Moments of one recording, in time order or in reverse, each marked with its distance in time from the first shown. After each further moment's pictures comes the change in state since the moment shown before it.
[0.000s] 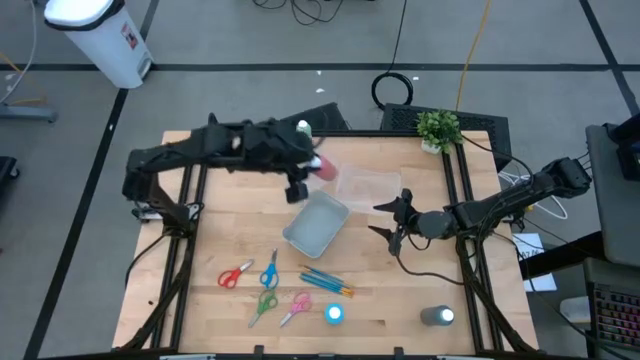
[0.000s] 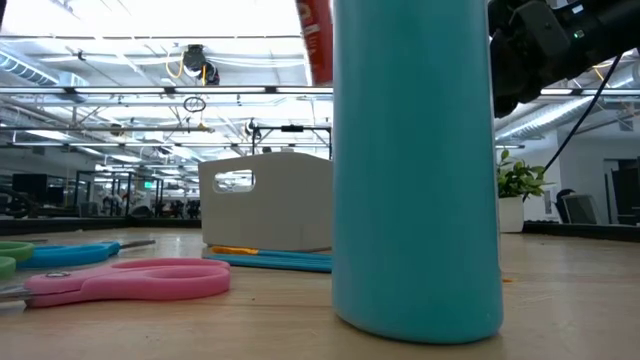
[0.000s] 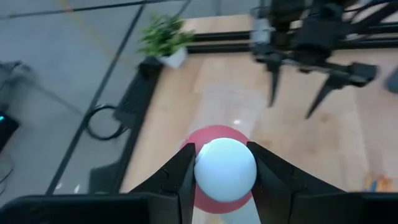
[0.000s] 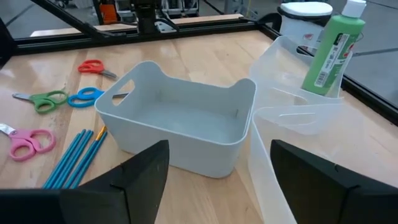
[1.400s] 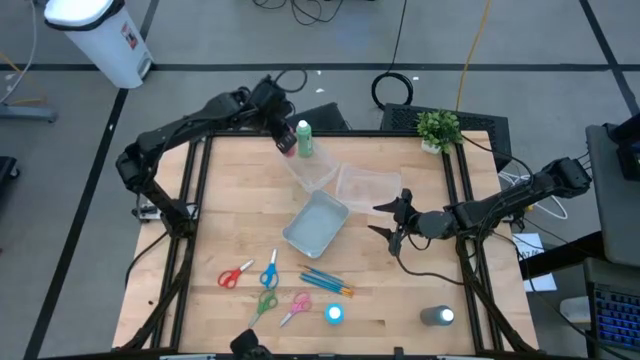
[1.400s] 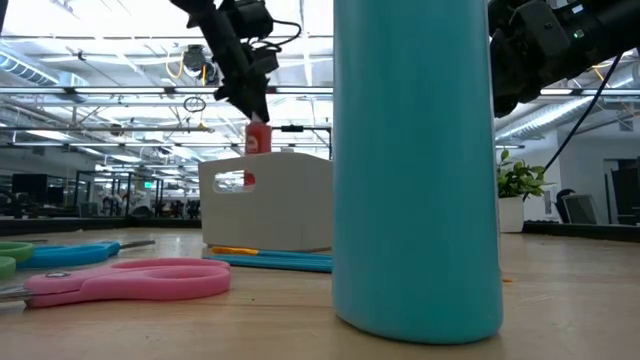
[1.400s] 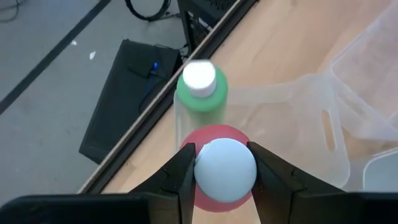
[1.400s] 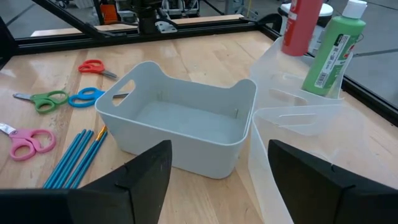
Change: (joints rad) left arm 0.568 -0.025 -0.486 0.187 0.217 -0.067; right arm 0.000 0.000 0.000 0.000 -0.001 -0.003
